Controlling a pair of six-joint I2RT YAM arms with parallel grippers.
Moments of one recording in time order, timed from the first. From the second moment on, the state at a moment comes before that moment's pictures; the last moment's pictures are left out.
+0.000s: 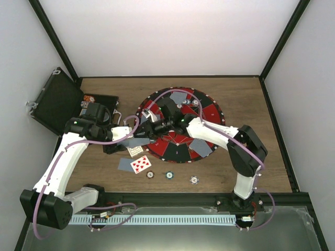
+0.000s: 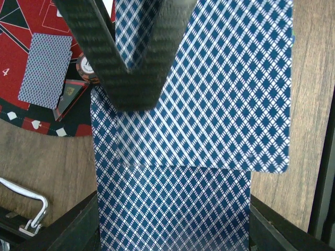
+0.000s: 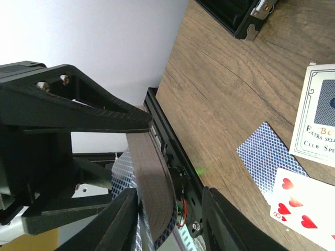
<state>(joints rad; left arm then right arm) -0.21 1.13 1.09 -1.19 0.42 1.11 0.82 1.81 1.31 -0.09 -0.84 0.80</state>
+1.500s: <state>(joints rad) -0.21 1.13 1.09 -1.19 0.42 1.11 0.74 1.91 1.17 -0.07 0.85 -0.43</state>
